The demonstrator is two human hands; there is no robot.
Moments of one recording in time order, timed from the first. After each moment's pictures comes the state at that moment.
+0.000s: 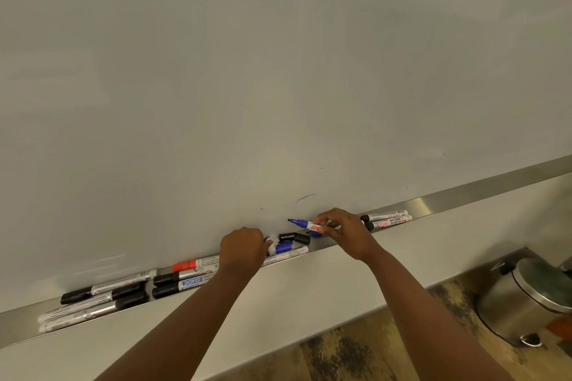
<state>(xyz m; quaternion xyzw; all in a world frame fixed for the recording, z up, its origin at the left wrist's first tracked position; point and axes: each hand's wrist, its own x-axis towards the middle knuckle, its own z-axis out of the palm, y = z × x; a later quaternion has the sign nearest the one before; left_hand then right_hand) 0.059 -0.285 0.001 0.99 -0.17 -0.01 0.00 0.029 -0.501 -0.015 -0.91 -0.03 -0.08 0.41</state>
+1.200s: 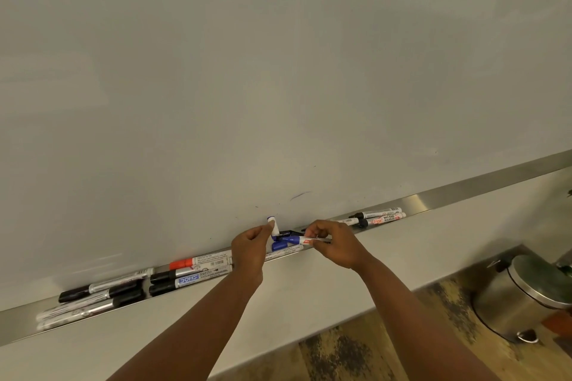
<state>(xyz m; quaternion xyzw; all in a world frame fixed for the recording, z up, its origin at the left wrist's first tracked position) 0.037 -0.313 0.000 0.67 0.15 -0.06 0.72 0.008 -0.483 -0.013 -0.91 -0.03 -0.04 0.41</state>
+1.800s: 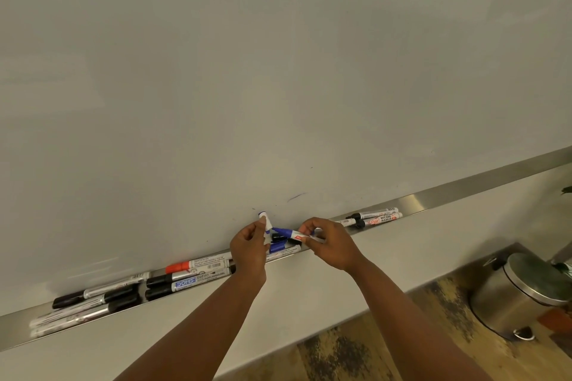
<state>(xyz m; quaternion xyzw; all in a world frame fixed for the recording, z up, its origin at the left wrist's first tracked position) 0.041 -0.321 -0.006 0.62 0.17 -0.02 0.77 0.009 -0.475 -0.013 -0.89 -0.02 -0.07 0.45</state>
